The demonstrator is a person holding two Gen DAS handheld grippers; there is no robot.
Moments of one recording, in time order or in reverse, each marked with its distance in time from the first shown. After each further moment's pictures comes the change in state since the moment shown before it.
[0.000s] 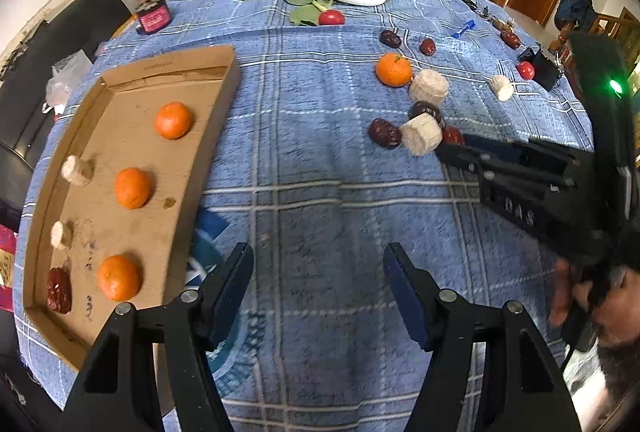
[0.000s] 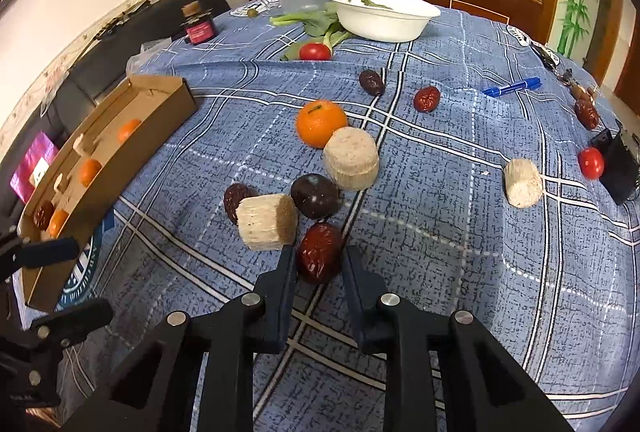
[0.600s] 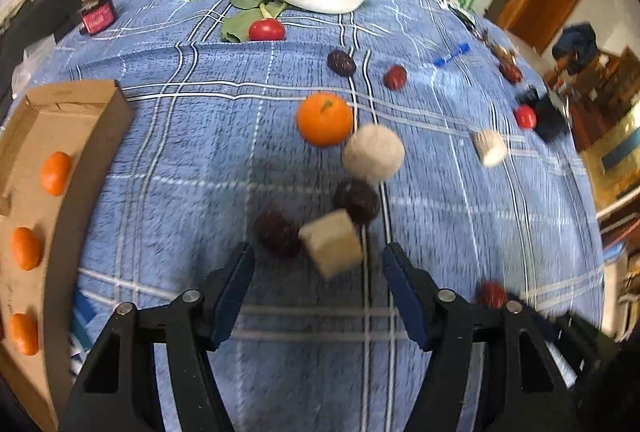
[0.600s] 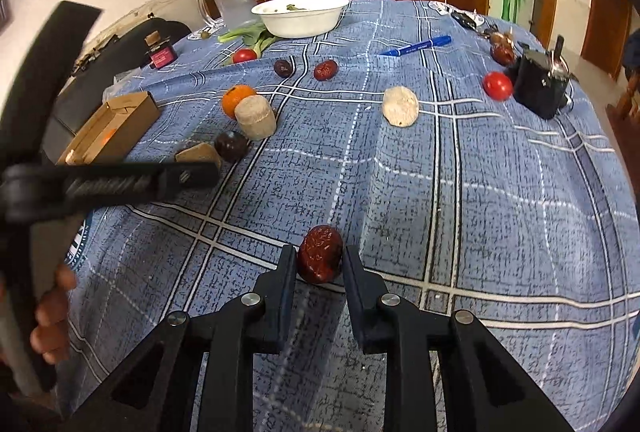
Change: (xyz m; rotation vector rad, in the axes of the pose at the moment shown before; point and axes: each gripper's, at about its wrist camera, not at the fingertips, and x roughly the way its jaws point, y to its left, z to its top) left arm 0.065 -0.057 0.067 -0.114 -0.011 -0.085; right arm -0.050 -0.054 -0.056 0.147 -0.048 -0.054
